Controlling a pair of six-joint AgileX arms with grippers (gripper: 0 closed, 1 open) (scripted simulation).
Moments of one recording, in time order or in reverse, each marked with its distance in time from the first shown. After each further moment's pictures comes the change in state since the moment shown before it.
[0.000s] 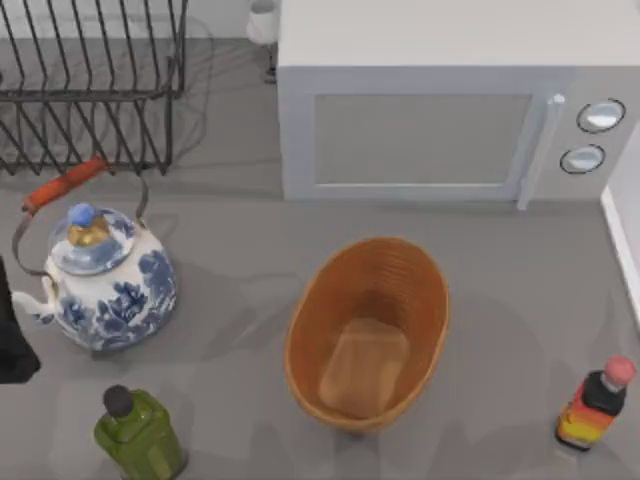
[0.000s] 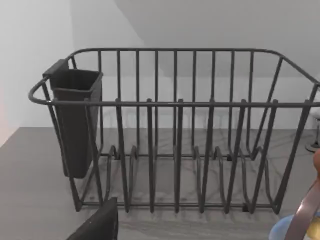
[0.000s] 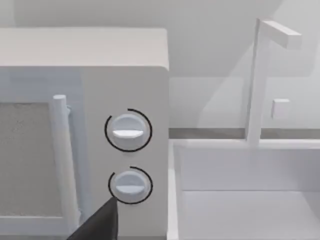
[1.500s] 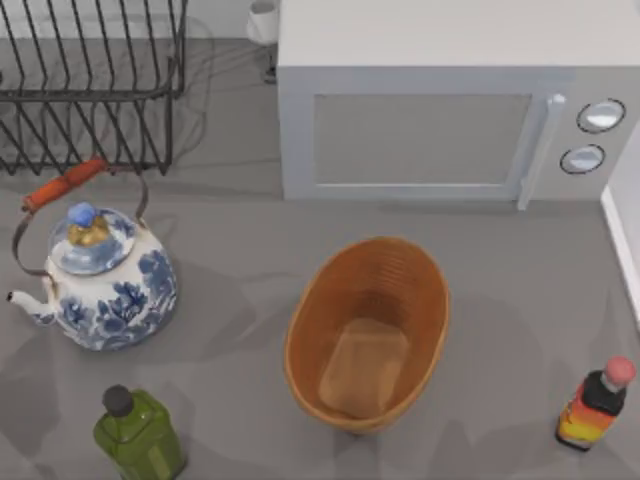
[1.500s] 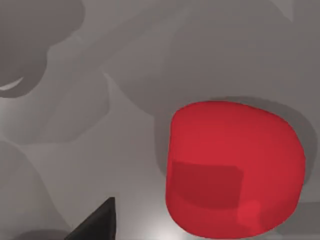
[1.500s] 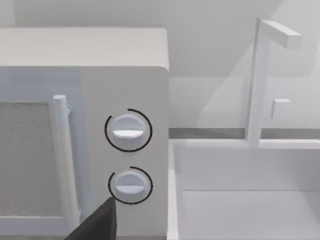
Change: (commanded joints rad) left arm 0.423 1.604 0.975 -0.750 0.221 0.600; right arm 0.000 0.000 0.000 0.000 0.000 0.000
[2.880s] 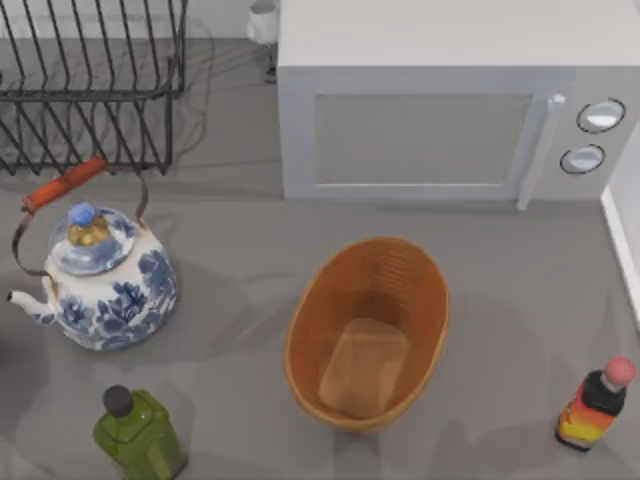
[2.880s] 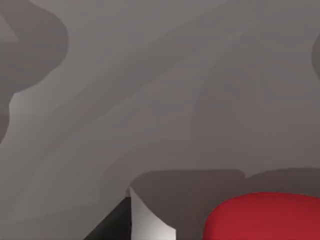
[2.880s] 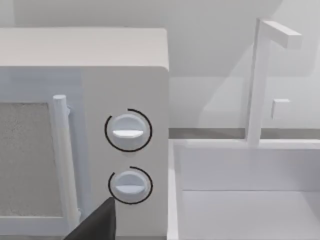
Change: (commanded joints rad) left arm -0.038 0.197 -0.088 0.267 -0.008 -0.034; right arm 0.000 0.000 0.000 0.000 0.000 0.000
